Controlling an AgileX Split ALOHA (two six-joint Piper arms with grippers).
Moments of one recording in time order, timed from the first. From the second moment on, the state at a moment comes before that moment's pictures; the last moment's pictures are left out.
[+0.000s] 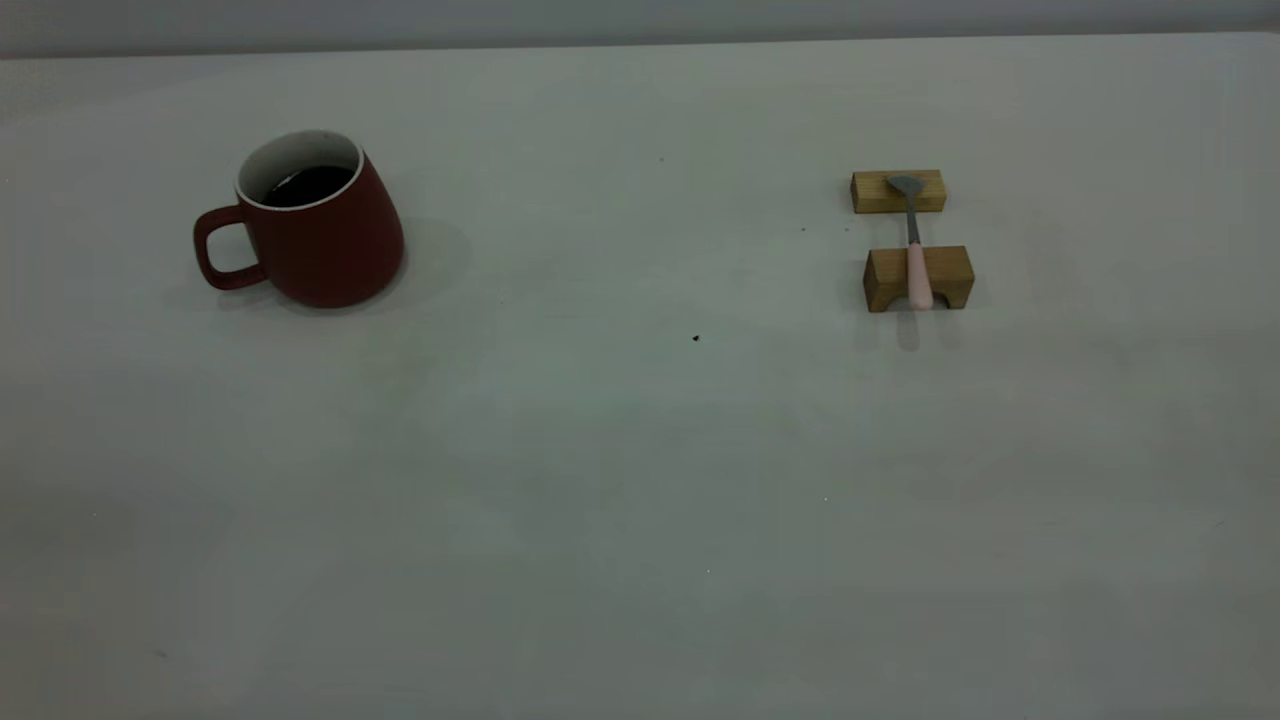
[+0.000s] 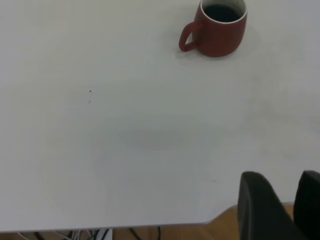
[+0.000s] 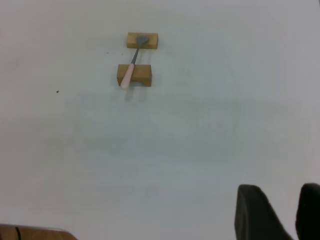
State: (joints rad) left arm 0.00 -0.02 -0.49 -0.02 1.13 0.02; right arm 0.00 0.02 -0.47 0.08 1.13 -0.09
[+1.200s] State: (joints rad) left arm 0.00 1.71 -1.08 -0.01 0.71 0.59; right arm 0.00 0.02 -0.47 0.08 1.13 -0.09
